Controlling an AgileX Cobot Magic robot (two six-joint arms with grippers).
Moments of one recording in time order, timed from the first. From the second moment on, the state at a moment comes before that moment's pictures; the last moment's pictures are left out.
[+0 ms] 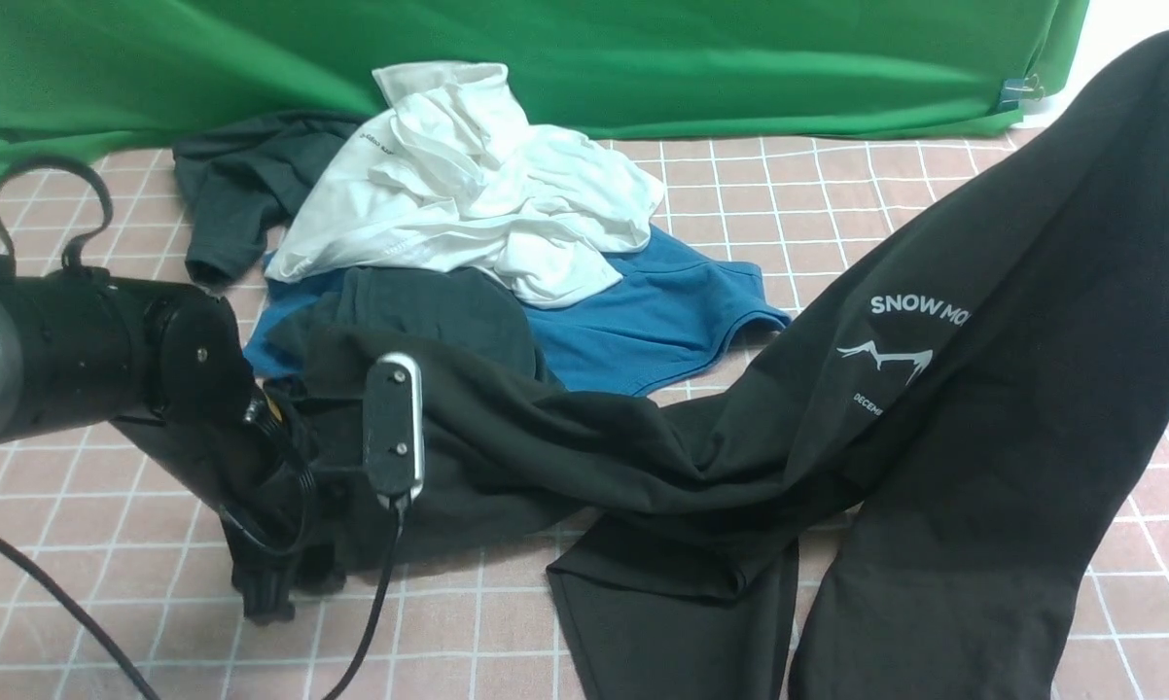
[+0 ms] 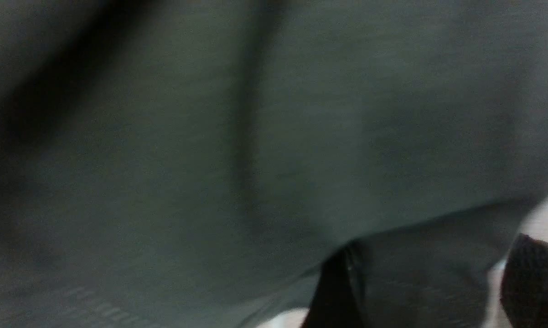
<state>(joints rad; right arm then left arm) -0.13 1.34 -1.34 0.55 0.88 -0.54 -0.21 1.67 -0.85 -0.05 0.58 1.24</state>
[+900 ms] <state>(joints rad) -0.13 1.34 -1.34 0.55 0.88 -0.55 -0.21 1.69 -0.87 -0.04 0.61 1.38</state>
